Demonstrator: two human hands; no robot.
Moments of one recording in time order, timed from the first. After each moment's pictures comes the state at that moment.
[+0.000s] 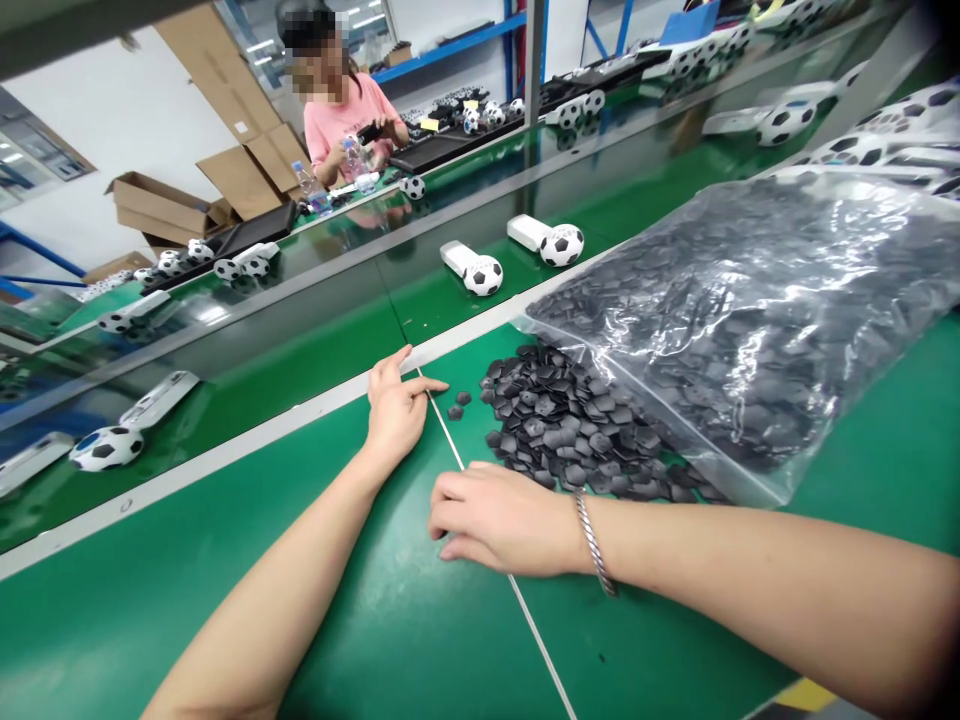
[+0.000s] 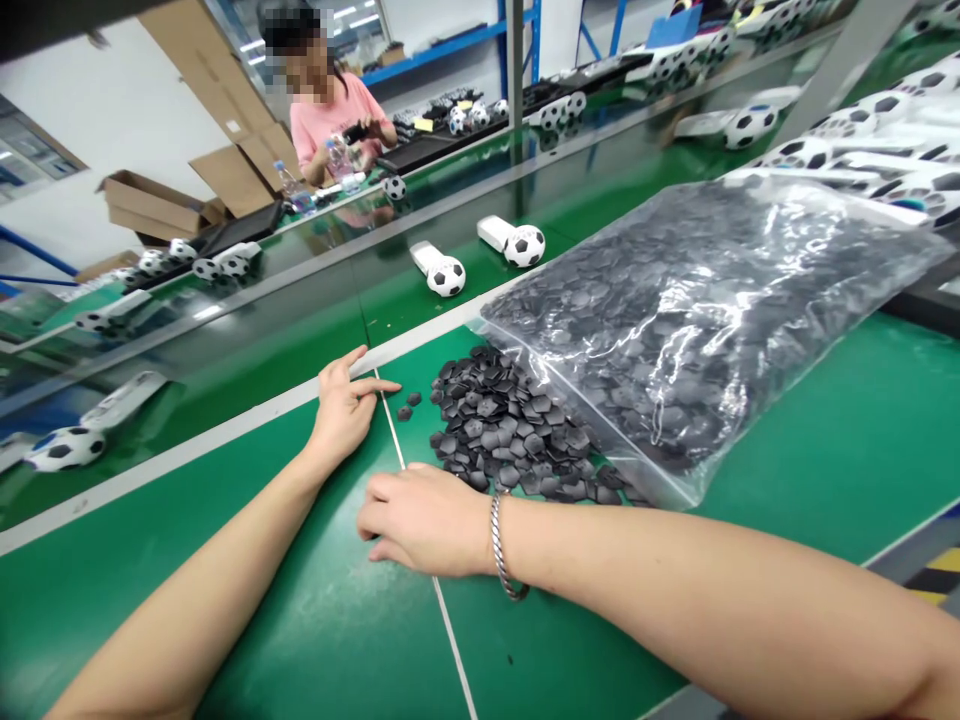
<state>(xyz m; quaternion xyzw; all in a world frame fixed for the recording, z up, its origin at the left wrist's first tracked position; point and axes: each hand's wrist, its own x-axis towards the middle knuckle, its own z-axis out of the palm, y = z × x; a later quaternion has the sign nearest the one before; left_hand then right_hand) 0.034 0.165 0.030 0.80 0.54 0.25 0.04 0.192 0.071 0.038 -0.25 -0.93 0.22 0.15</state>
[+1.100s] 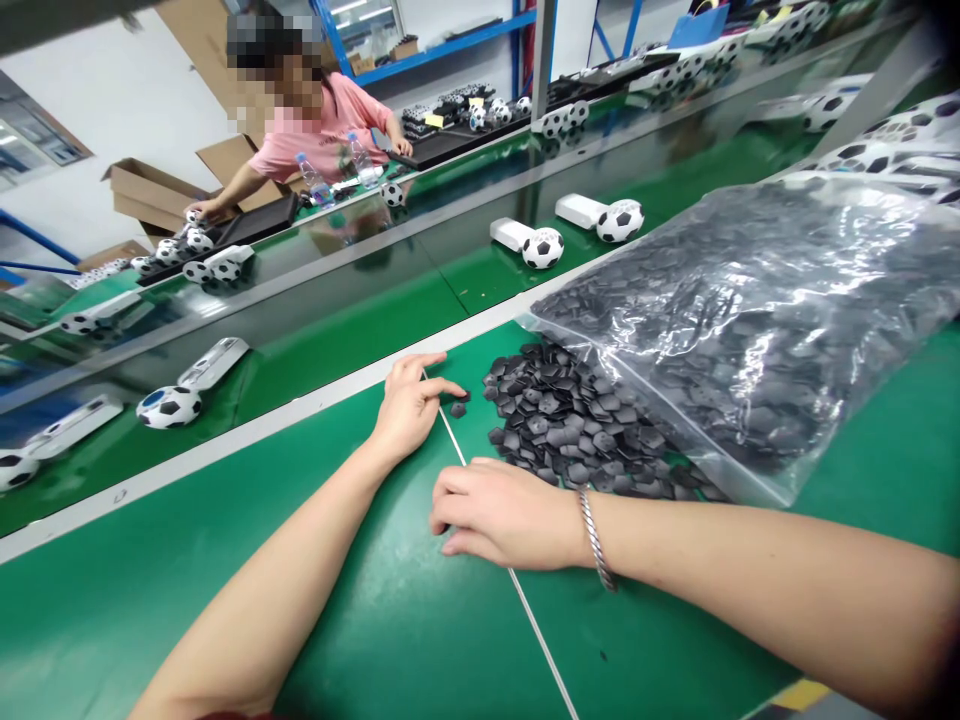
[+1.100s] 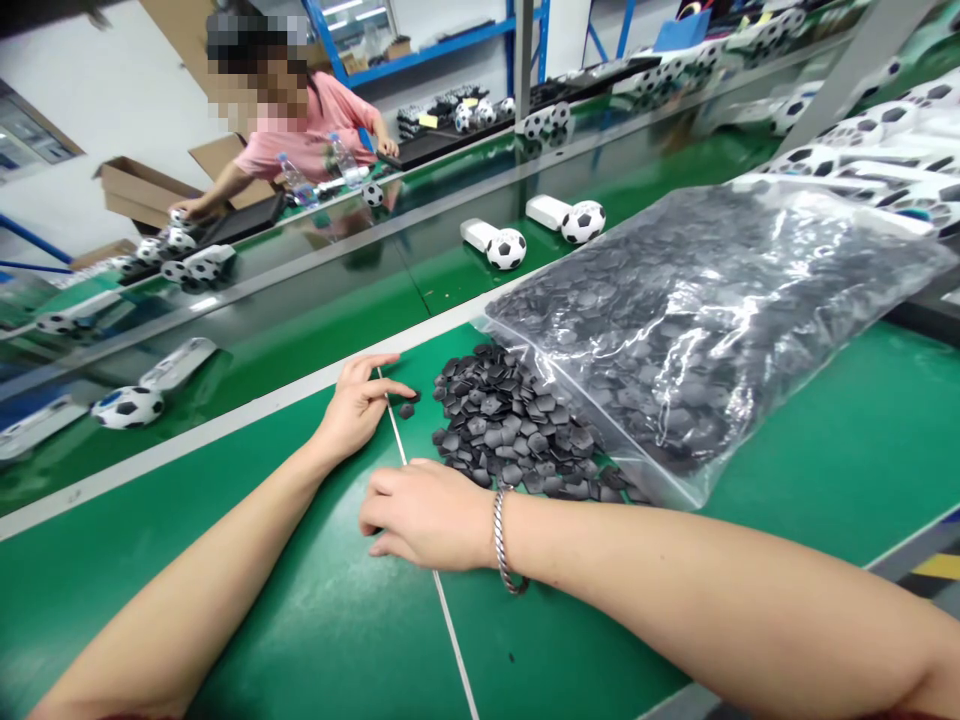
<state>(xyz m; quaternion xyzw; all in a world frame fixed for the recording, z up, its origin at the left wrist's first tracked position) 0.036 0.164 0.030 0.86 0.45 0.22 0.09 0.193 0.071 0.039 -0.25 -0.93 0.23 0.15</state>
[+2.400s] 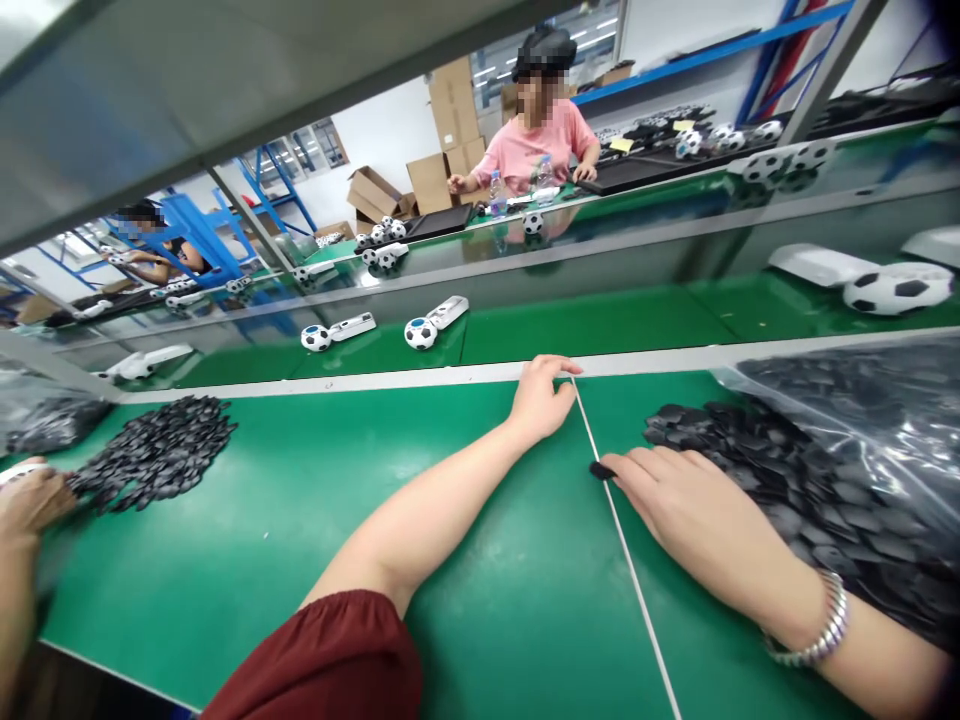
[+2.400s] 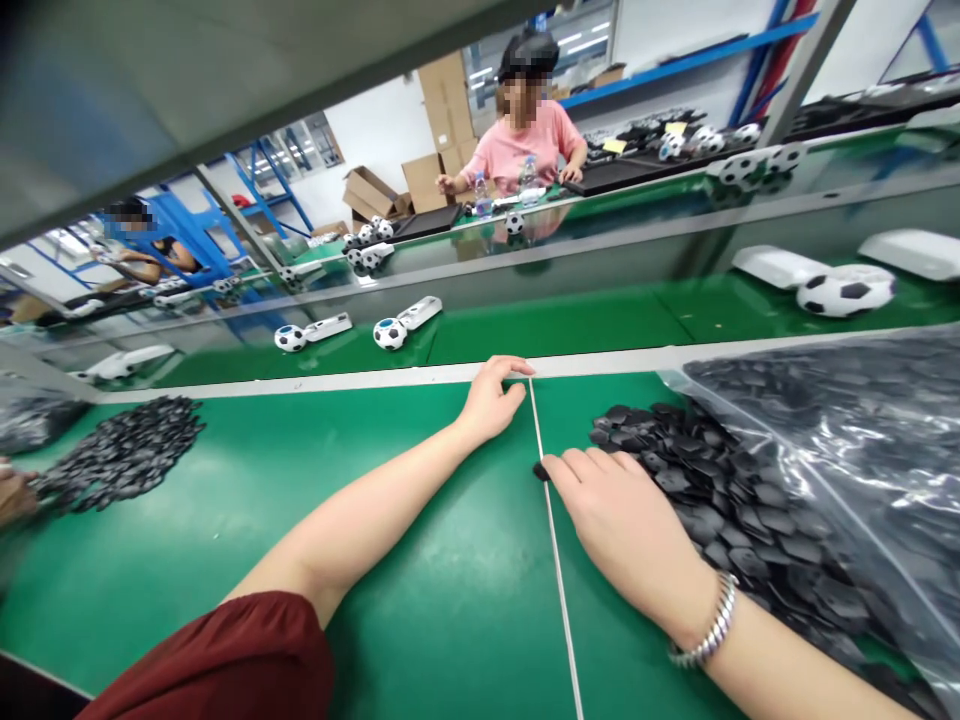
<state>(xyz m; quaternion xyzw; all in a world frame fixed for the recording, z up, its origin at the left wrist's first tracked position) 0.030 0.172 0.022 0.70 0.53 0.45 0.17 0.210 0.090 0.034 -0.33 -0.92 -0.10 0.18</state>
